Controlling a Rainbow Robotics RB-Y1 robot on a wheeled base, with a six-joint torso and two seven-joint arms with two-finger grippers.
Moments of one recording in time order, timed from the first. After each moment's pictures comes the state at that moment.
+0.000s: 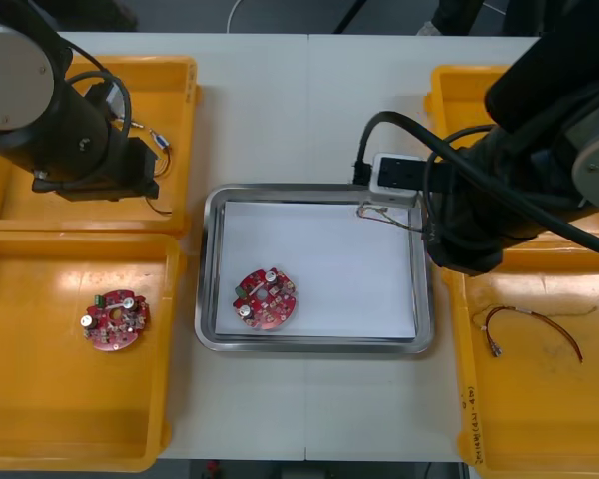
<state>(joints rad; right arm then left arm) -0.76 -0.73 0.36 -2.25 -0.98 1.92 1.86 -0.67 0.59 -0.05 -1.84 0.71 1.91 -1.05</state>
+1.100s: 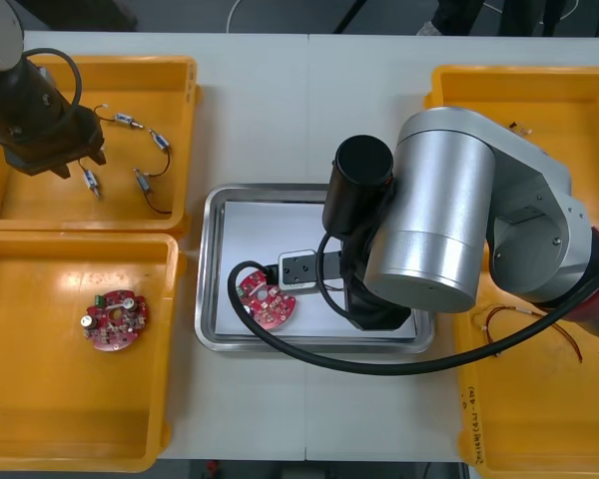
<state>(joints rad) -0.84 -0.56 0.79 -2.12 -0.73 1.89 1.88 -0.84 0.62 0.04 -1.28 0.55 1.72 -1.05</state>
